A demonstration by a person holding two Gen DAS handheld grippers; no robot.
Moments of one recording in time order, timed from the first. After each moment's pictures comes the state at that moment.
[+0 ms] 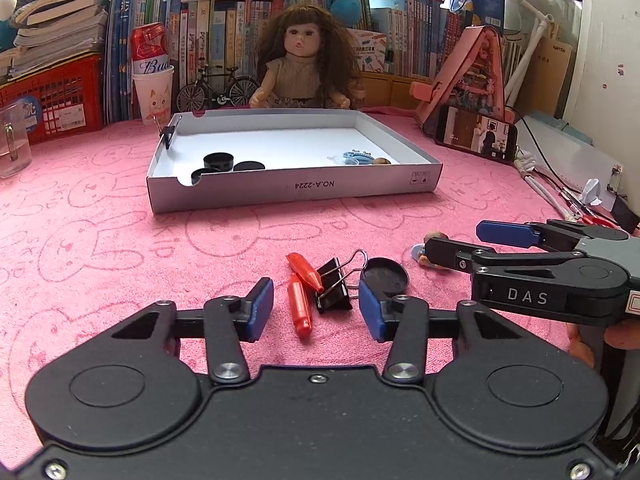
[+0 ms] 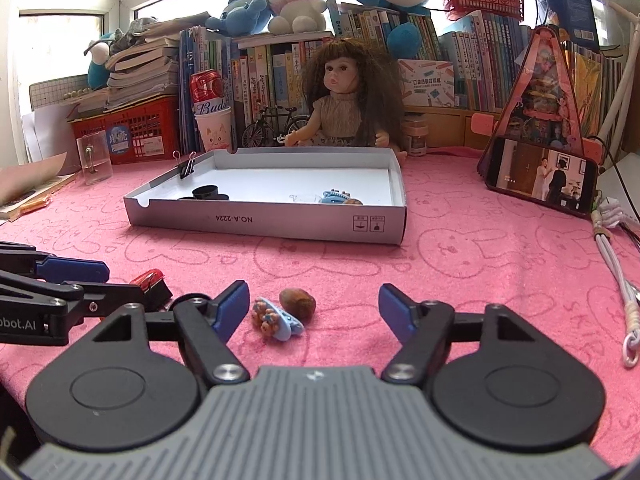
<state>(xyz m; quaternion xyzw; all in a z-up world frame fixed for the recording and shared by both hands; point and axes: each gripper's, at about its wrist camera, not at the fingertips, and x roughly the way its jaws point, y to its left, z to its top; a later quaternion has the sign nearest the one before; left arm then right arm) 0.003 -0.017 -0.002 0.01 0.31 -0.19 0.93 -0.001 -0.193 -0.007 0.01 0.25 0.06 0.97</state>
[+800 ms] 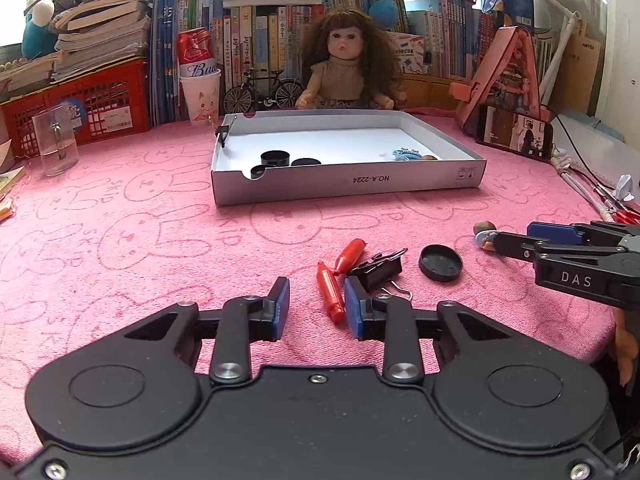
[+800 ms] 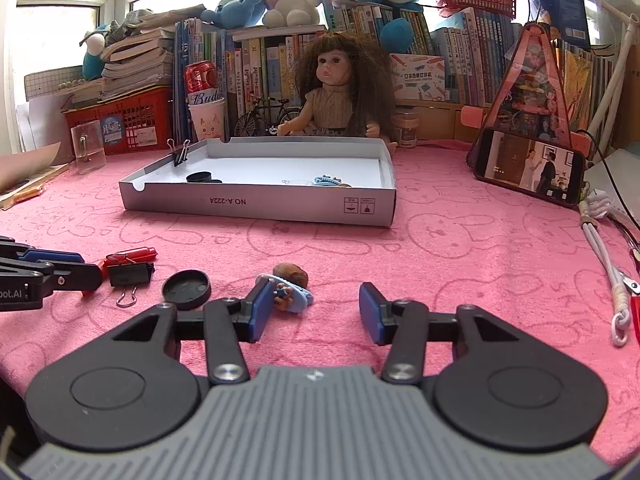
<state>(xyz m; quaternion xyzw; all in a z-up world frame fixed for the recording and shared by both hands) -0.009 0.008 -0.002 0.03 0.30 -0.13 0.95 -0.012 -0.196 -0.011 0.00 0.25 0.03 0.97</state>
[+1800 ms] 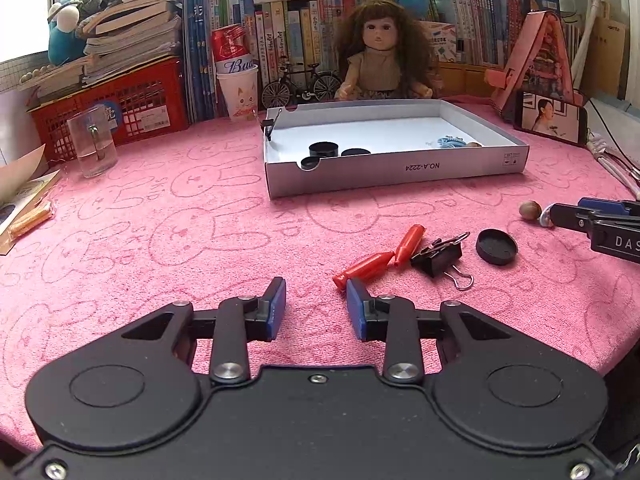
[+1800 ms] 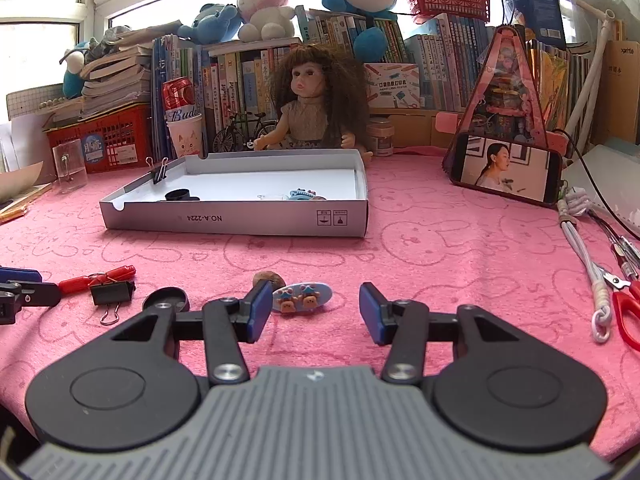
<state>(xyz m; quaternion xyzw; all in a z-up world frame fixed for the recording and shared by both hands) -0.006 0.026 -0.006 0.06 0.30 -0.08 0.95 -0.014 -0.202 -0.009 0.02 0.24 0.01 0.97</state>
